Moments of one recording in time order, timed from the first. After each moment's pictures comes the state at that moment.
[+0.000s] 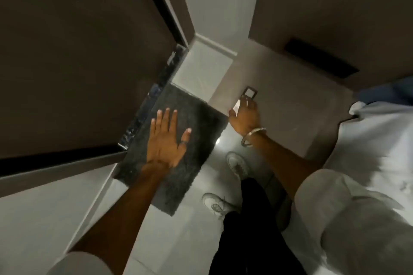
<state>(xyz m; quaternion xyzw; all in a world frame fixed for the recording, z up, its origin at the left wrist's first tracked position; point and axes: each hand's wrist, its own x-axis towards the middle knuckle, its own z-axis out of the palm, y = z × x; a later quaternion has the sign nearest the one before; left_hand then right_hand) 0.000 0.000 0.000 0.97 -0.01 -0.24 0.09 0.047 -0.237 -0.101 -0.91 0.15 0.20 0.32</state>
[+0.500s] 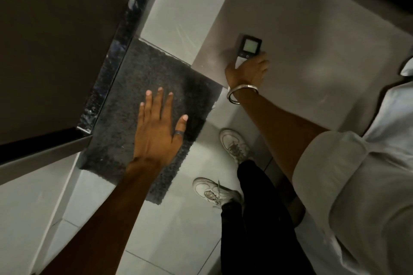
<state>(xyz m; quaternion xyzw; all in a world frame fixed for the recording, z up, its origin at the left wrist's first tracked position) 0.002 0.000 -0.204 0.96 -0.05 -0.25 0.11 0.112 -0.221 -0.326 -0.85 0.44 0.12 0.26</state>
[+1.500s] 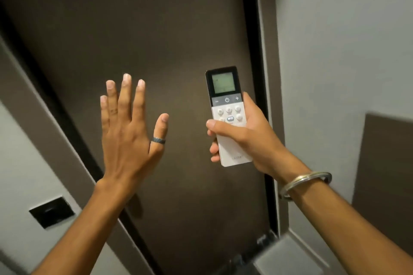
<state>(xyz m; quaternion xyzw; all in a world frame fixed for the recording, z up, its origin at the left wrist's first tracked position) -0.091 0.132 0.584 0.84 0.08 0.52 -0.10 0.012 -0.091 0.567 -0.53 -0.39 0.11 0.75</state>
